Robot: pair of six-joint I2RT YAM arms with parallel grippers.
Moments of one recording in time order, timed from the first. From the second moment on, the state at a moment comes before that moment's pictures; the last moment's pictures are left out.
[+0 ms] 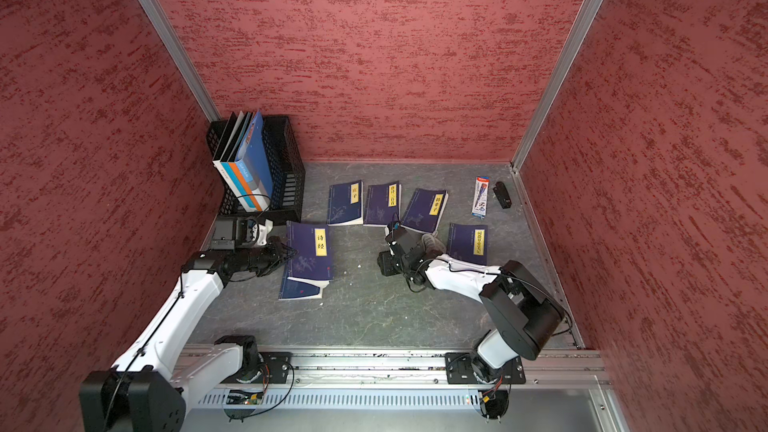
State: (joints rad) left arm 0.03 1.01 0.74 -0.72 0.60 -0.58; right arm 0.73 1.55 0.76 -0.07 -0.02 0.49
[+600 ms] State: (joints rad) left arm 0.09 1.26 0.83 -0.86 0.56 -0.43; right arm 0.73 1.61 0.78 0.00 -0.06 0.48
